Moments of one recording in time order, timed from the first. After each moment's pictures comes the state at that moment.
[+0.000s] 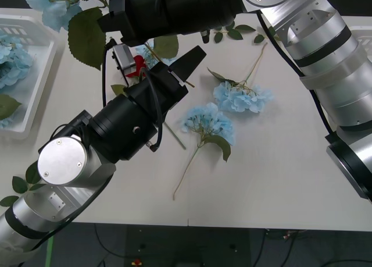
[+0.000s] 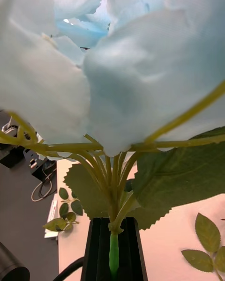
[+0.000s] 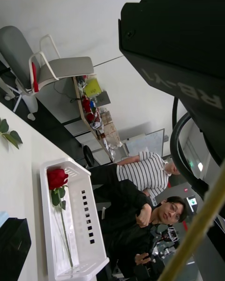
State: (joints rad) right arm -1.06 -0.37 0.40 -1.56 -1.38 1.06 1.81; left arm -0.21 0.49 -0.53 -2.01 1.86 0.04 -1.89
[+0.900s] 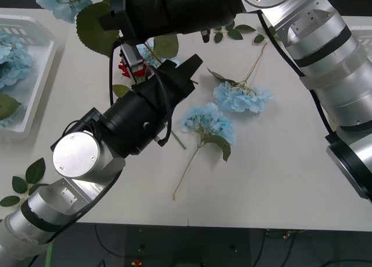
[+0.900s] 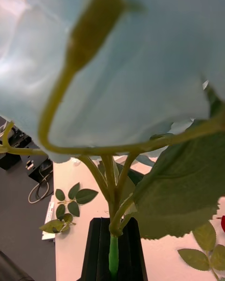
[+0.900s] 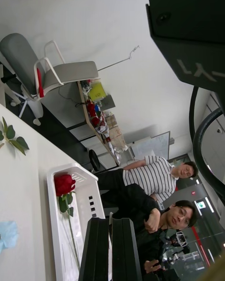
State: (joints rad) right arm -1.06 -0.37 0.40 -1.56 -1.36 1.06 1.81; left arm -0.24 0.44 -0.54 -1.94 1.84 0.03 -1.93
